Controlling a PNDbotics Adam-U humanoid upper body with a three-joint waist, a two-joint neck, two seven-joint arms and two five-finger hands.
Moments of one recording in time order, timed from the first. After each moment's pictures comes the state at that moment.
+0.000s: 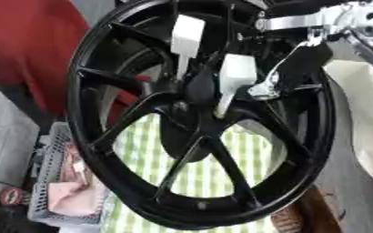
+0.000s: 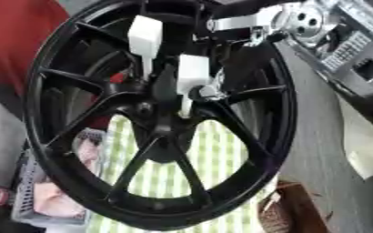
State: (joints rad) left arm -0.49 0.80 0.05 -1.69 0.63 0.08 0.27; right arm -1.05 -0.75 0.62 -1.74 0.25 0.39 0.80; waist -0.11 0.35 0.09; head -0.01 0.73
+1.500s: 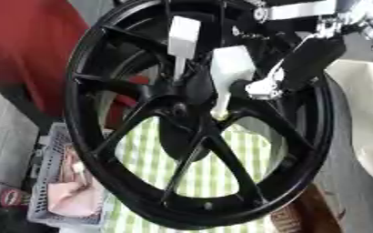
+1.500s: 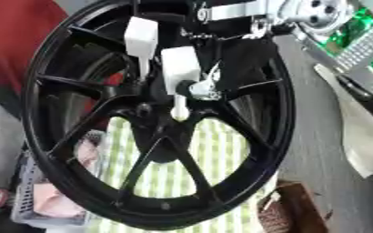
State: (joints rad) left arm -0.49 0.79 0.05 -1.69 0.63 0.09 0.28; right arm -1.06 -0.78 0.55 -1.90 0.07 0.44 0.78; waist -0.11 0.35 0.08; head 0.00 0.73
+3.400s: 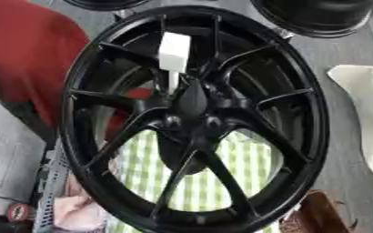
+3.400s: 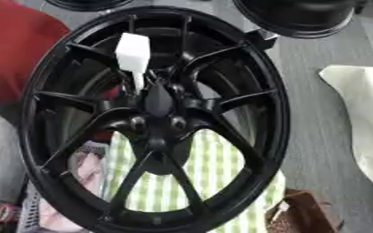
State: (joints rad) left arm -0.44 0.79 0.09 -1.68 0.63 0.06 0.31; right arm -0.36 -1.08 -0.22 -1.55 -0.03 0.34 0.21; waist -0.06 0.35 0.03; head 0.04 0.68
